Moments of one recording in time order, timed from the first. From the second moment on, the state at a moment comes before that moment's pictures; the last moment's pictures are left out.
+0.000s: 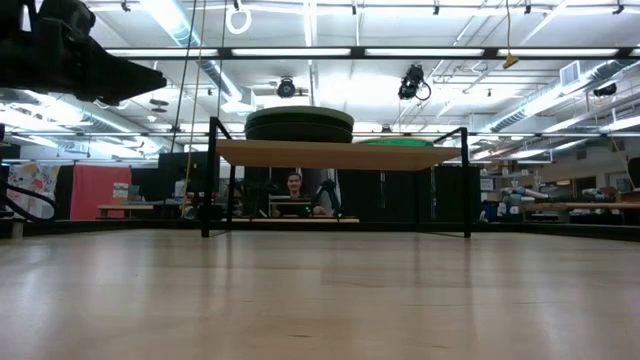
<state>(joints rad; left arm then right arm) -0.21 0.00 0.06 0.02 -0.54 0.17 0.33 0.79 1.04 -0.59 0.32 0.27</state>
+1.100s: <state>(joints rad) -0.21 0.00 0.06 0.03 -0.53 0.17 0.32 0.03 0.30 -0.31 0.40 0.10</state>
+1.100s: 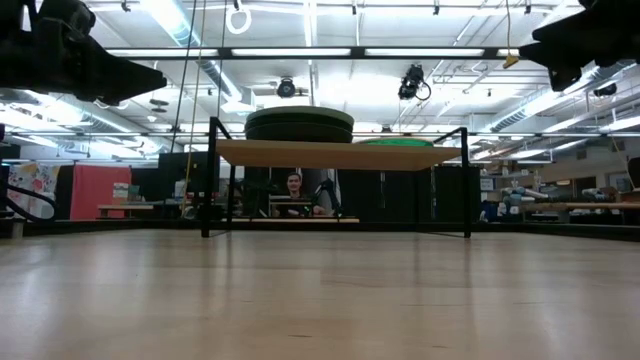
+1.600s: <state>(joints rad) -0.21 0.01 0.06 0.03 -0.53 0.17 0.28 0.01 0.27 -0.16 0.40 0.00</state>
